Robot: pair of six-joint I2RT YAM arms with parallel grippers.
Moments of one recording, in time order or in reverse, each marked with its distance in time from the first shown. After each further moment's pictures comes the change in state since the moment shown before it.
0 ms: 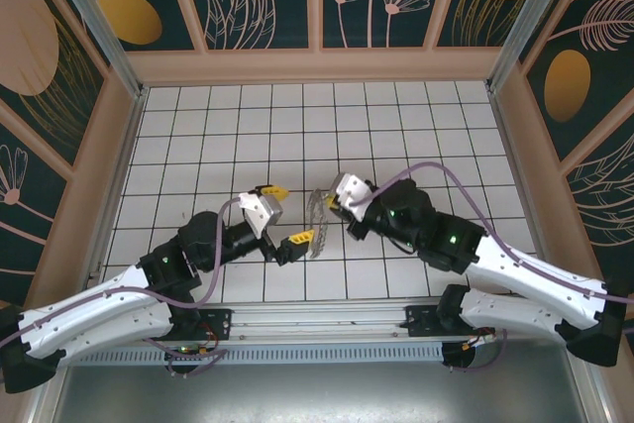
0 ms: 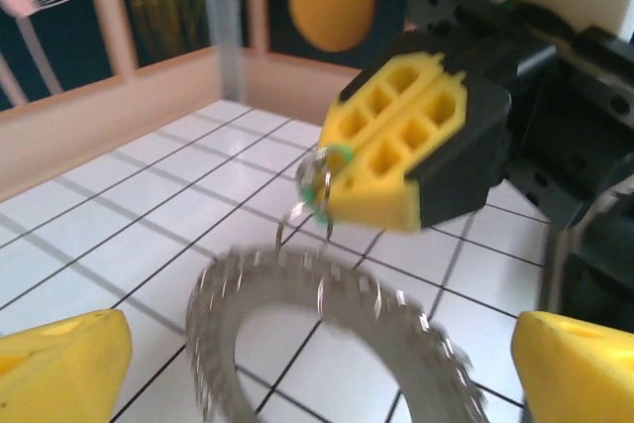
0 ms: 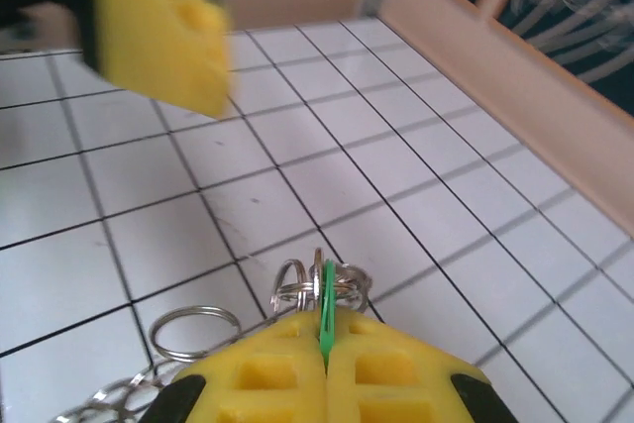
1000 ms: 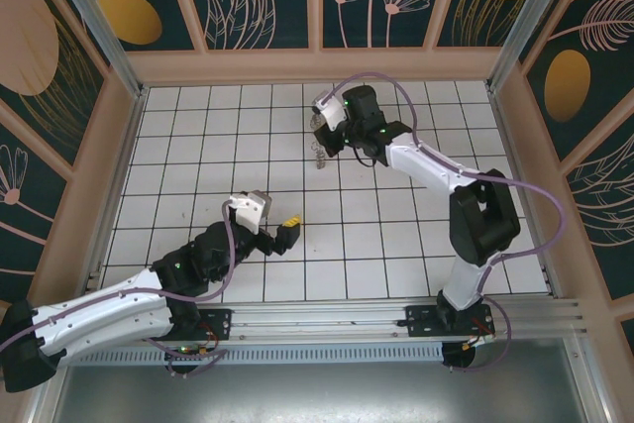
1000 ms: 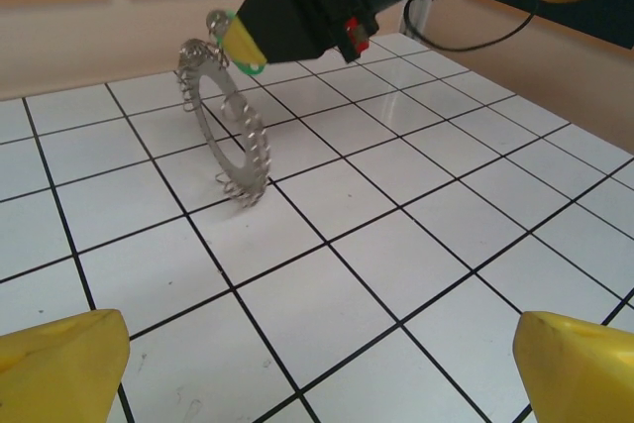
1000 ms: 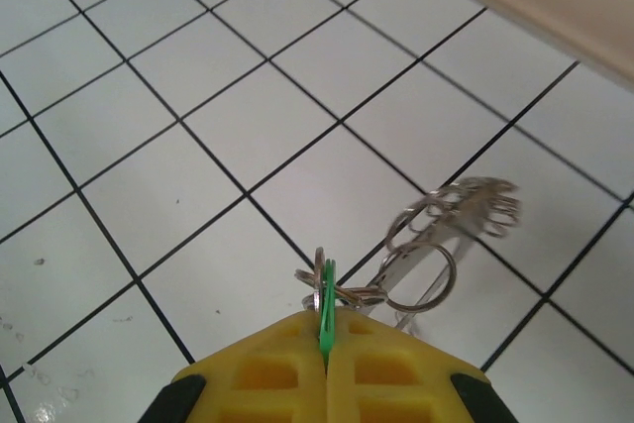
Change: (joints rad) left arm 0.000 0.018 -0.151 0.034 -0.345 -0.191; right arm -0.454 0.877 0.541 0.063 -0.364 0.031
